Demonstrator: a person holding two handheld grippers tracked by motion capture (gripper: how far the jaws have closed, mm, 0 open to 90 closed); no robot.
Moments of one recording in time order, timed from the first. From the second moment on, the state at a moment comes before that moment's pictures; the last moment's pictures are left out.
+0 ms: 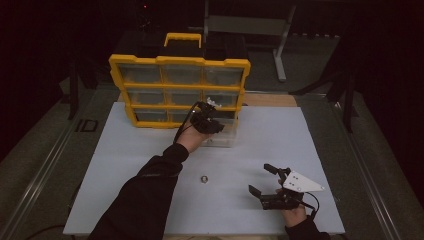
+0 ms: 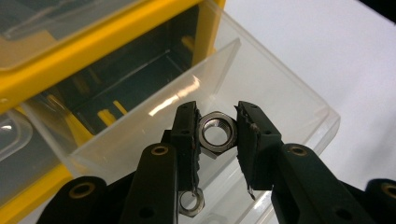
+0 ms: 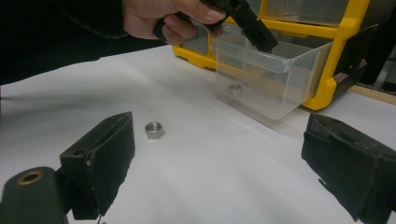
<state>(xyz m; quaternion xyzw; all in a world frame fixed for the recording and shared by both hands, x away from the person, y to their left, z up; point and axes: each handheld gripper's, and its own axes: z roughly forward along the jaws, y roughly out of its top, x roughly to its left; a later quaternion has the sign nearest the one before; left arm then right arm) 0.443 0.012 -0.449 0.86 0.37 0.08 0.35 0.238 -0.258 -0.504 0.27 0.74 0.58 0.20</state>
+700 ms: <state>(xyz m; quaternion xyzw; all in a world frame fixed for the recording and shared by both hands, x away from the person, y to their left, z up) 0.445 0.012 -0.438 0.85 0.38 0.07 0.36 0.238 -0.258 -0.504 0.27 0.74 0.58 0.20</state>
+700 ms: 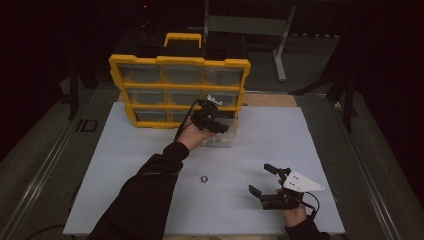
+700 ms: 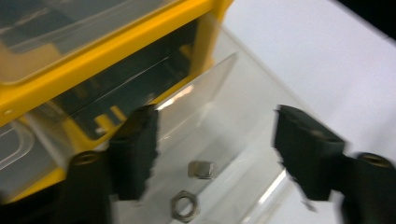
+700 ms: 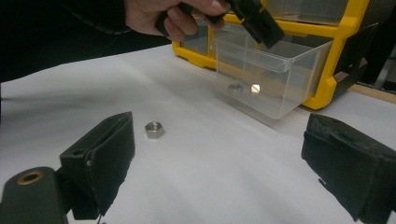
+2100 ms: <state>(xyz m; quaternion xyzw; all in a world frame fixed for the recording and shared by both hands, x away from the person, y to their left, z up) 0.369 0.068 -0.416 0.86 0.30 0.07 0.41 0.237 -0.257 -0.503 0.27 0.74 0.58 0.20</state>
